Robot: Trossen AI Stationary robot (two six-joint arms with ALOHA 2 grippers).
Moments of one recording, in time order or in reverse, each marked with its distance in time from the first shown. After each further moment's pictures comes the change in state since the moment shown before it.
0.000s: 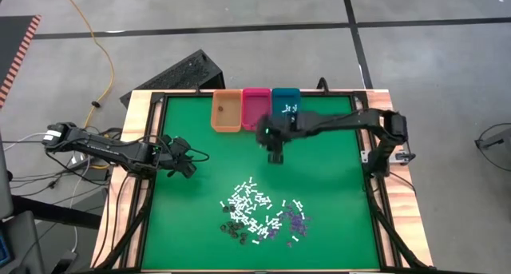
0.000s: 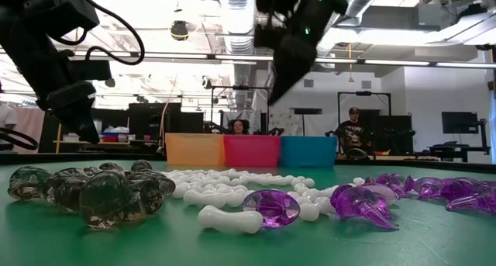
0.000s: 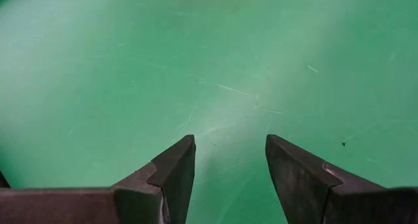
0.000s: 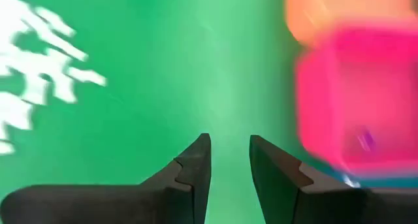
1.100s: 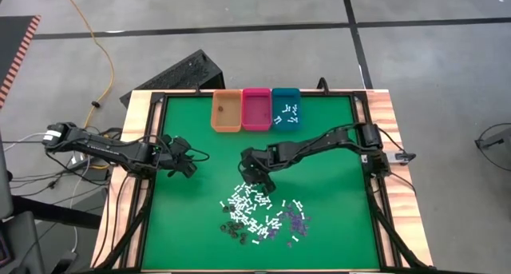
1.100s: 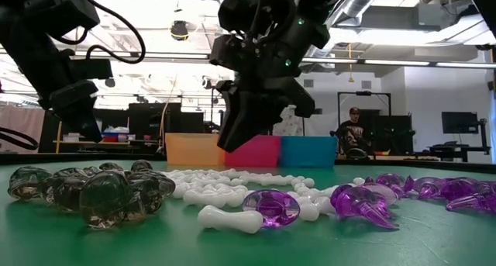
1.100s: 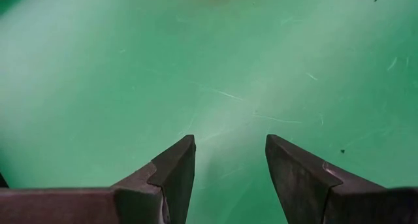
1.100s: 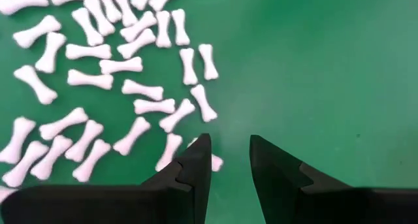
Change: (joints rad) left arm 0.000 0.001 0.000 0.015 -0.015 0.004; right arm 0.191 0.270 0.001 0.322 -0.123 -0.349
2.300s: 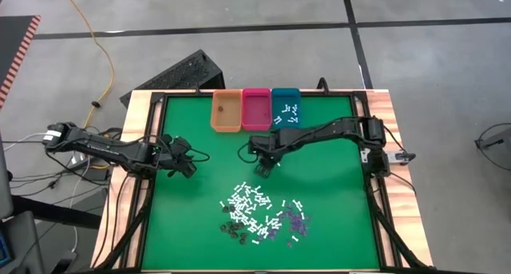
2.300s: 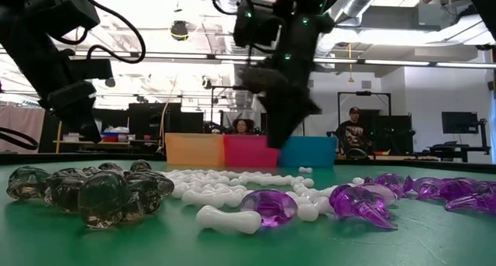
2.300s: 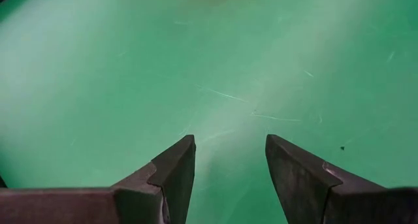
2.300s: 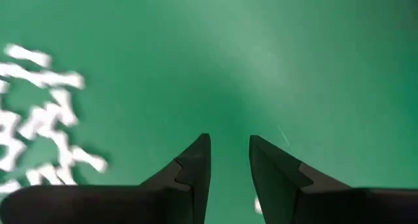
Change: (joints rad) left arm 0.000 0.000 0.000 0.000 0.007 0.031; right arm -0.110 -0.052 0.065 -0.451 0.124 1.027
